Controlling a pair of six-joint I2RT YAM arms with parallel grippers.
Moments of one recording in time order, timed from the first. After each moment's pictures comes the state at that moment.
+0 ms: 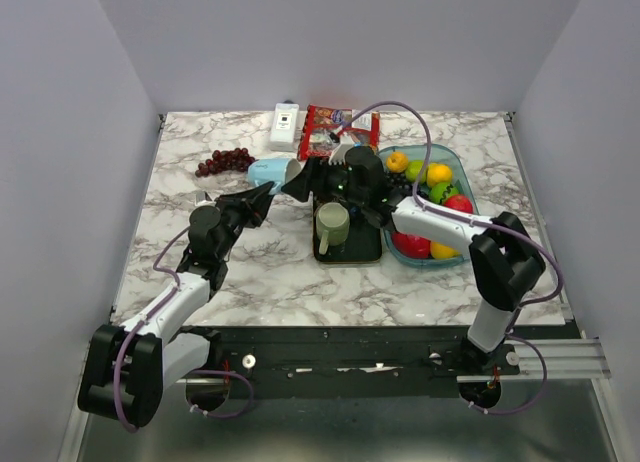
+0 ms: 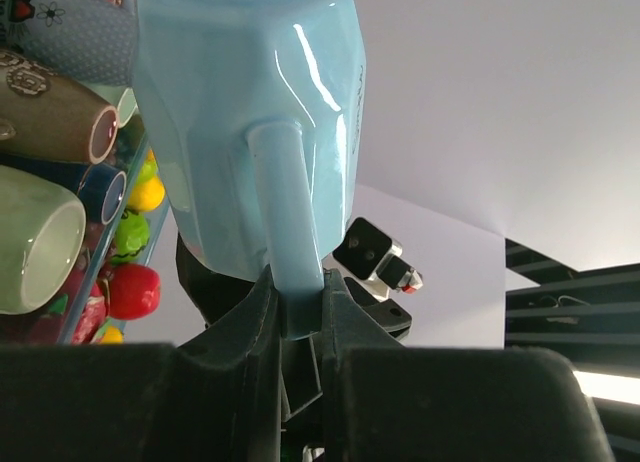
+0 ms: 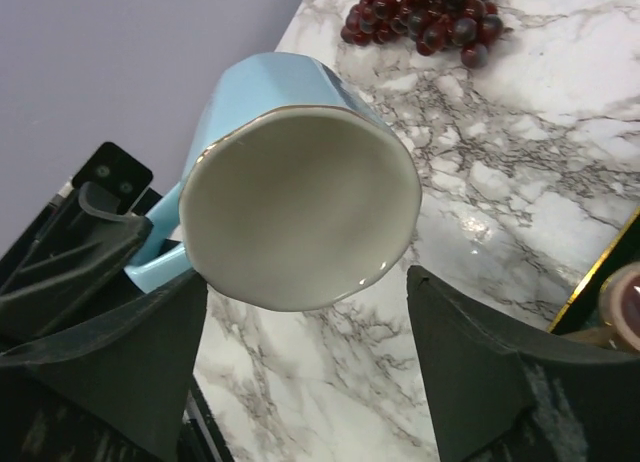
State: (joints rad) left arm -0.24 1.04 0.40 0.59 0.15 -1.94; right arm 0.73 1.79 1.26 0.28 -0.23 0.62
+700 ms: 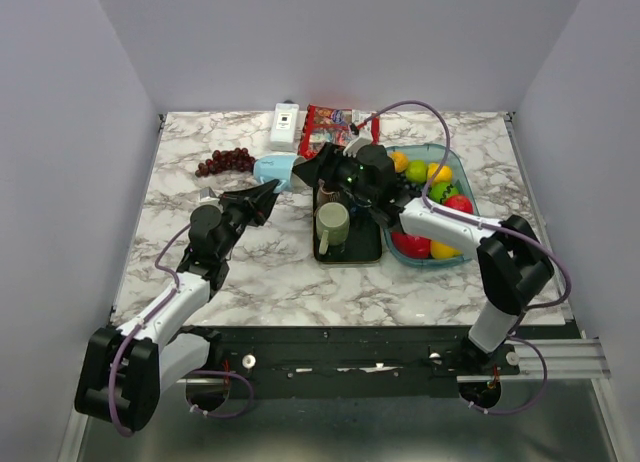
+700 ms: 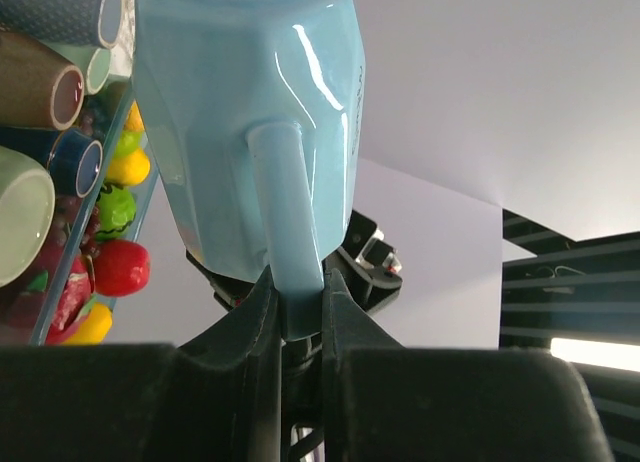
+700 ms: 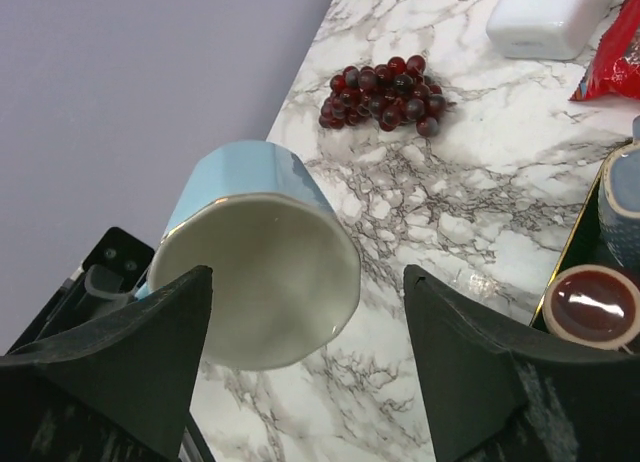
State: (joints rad) left arm -0.27 1.03 0.42 0.59 0.18 -1.94; right arm 0.71 1.71 1.17 0.40 -0.08 0.72
